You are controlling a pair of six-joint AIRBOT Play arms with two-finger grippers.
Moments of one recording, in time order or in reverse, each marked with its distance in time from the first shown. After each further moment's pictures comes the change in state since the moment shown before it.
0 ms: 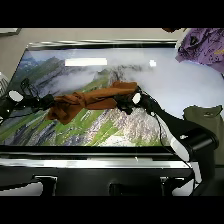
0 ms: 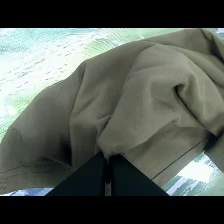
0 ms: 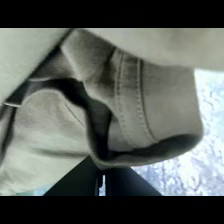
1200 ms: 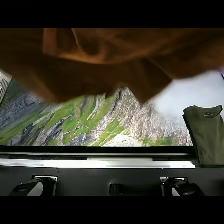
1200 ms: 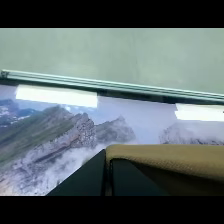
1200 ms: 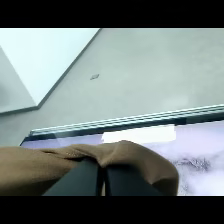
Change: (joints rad) left arm 0.018 0.552 0.848 0.205 -0.478 0.022; right arm -0.275 1.033 0.473 -0.453 0.472 -0.295
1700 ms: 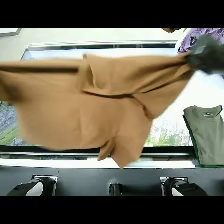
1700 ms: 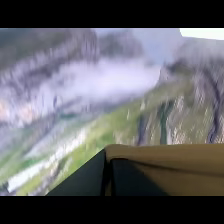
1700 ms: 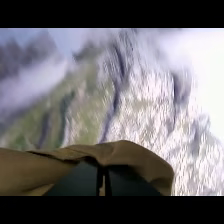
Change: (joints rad) left arm 0.000 -0.140 -0.293 -0.049 -0.077 0.039; right arm -0.002 -0.369 -0.007 -0.010 0.347 0.108
